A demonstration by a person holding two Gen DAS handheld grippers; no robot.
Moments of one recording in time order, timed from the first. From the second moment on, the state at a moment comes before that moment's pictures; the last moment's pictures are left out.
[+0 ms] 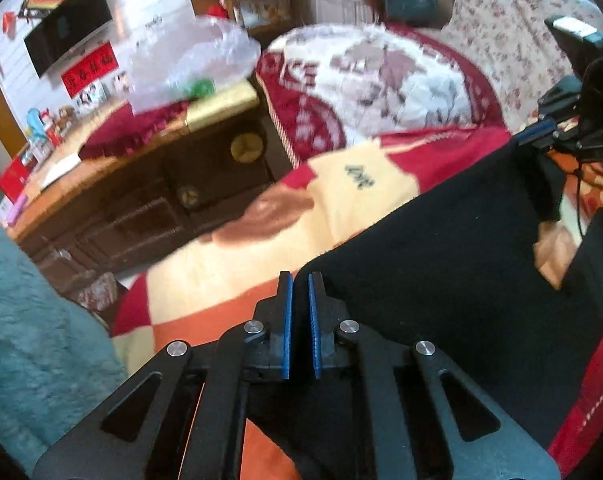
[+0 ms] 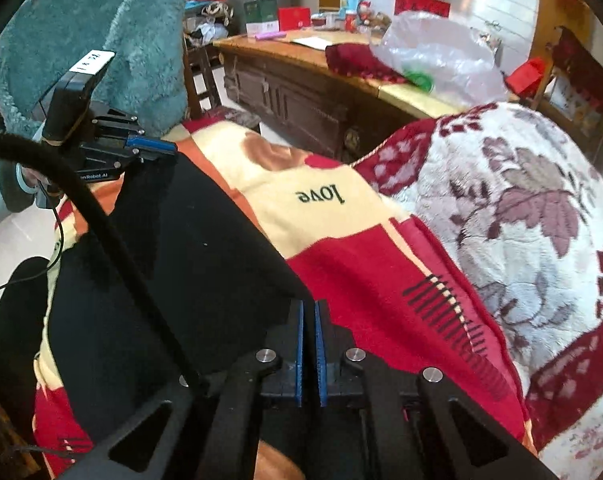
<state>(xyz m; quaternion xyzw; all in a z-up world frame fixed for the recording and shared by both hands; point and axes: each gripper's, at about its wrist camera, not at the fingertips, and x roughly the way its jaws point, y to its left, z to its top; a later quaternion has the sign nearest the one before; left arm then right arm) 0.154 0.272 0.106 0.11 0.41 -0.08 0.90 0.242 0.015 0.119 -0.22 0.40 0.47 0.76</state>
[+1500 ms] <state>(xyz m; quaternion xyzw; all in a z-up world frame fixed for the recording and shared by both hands) -0.072 0.275 0.097 -0.11 0.46 0.01 0.88 0.026 -0.082 0.070 0.02 0.46 0.45 0.77</state>
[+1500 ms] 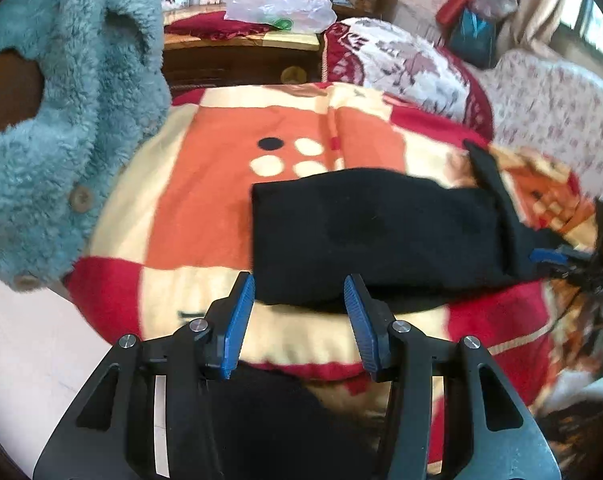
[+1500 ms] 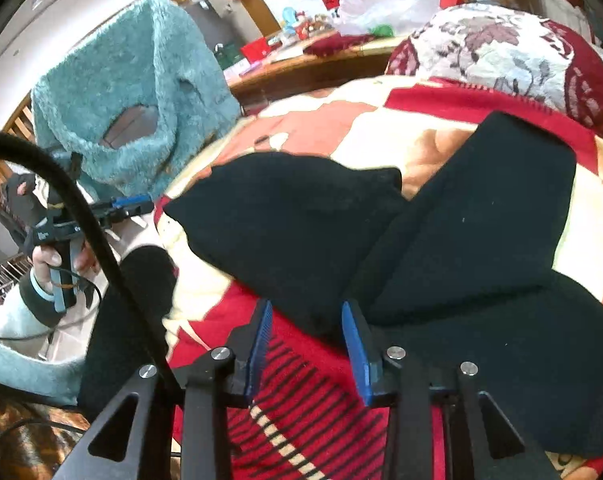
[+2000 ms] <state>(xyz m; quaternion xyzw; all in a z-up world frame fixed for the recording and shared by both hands) -0.041 0.230 0.077 -0.17 0.45 0.07 0.87 0.032 -0.017 0.051 0.01 0.47 0.48 0.74</state>
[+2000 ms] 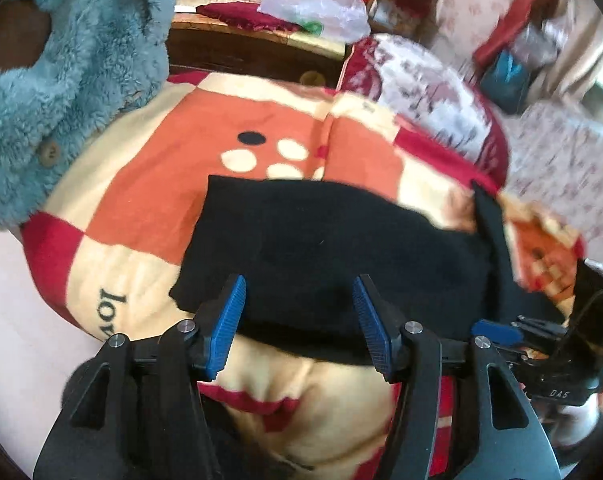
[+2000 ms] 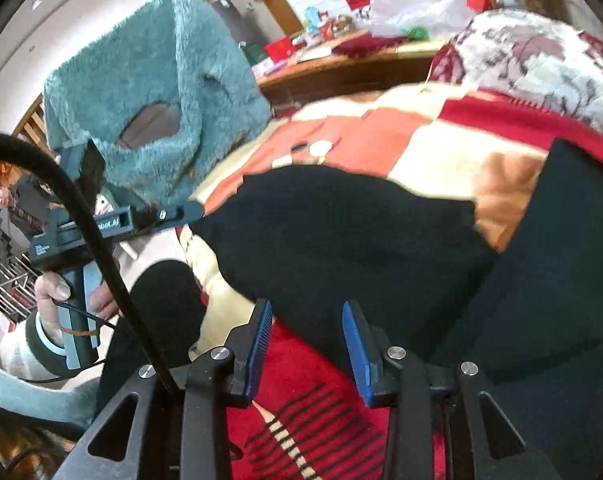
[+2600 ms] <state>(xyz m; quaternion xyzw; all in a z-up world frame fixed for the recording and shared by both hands) -0.032 0.199 0.122 -0.14 0.40 0.07 0.90 0.151 -0.115 0.094 0.04 0.46 0.33 0.82</state>
